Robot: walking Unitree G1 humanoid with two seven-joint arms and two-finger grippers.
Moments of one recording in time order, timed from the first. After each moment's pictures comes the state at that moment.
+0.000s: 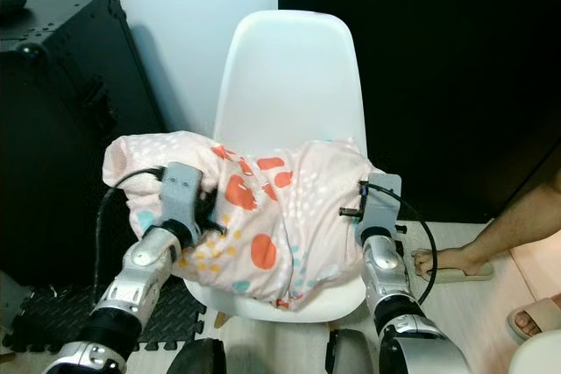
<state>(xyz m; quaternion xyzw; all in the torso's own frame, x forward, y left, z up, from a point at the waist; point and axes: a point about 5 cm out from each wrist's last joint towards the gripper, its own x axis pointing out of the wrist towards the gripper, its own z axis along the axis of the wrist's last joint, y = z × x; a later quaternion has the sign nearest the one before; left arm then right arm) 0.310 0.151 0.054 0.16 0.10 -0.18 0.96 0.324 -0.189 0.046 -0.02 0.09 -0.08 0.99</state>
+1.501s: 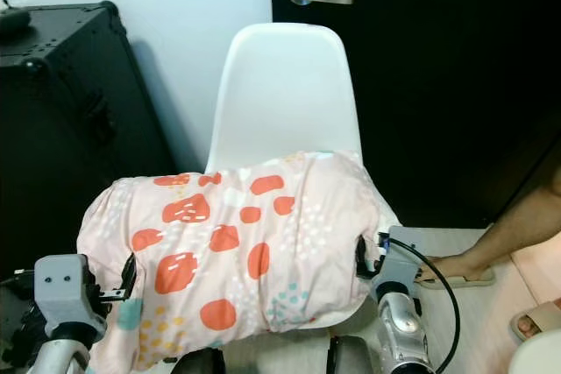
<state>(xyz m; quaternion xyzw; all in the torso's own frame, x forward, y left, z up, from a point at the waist) 0.189 0.236 0.062 0.03 0.01 0.10 0.99 0.264 -0.195 0.019 0.01 0.05 -0.04 1.00</state>
